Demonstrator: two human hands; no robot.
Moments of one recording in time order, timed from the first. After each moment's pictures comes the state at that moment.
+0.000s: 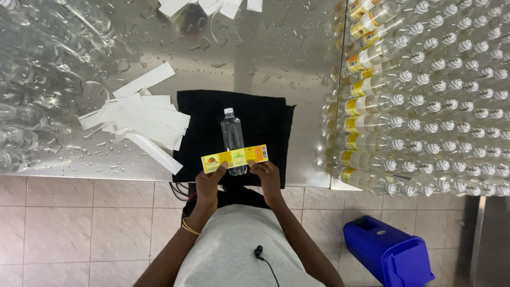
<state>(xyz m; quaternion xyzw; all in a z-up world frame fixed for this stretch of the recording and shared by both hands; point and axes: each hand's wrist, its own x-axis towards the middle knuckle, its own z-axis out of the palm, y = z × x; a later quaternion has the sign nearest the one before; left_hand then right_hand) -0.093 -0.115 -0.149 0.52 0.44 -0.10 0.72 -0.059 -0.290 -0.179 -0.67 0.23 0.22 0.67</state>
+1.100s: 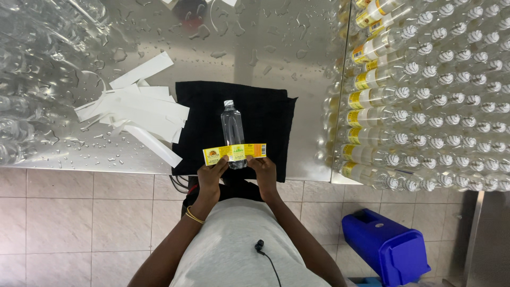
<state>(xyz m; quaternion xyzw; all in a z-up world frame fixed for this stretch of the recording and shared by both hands) -0.099 -0.125 -0.209 0.42 0.48 -0.05 0.77 -0.073 -0.284 -0.206 -0.67 0.25 0.20 0.67</state>
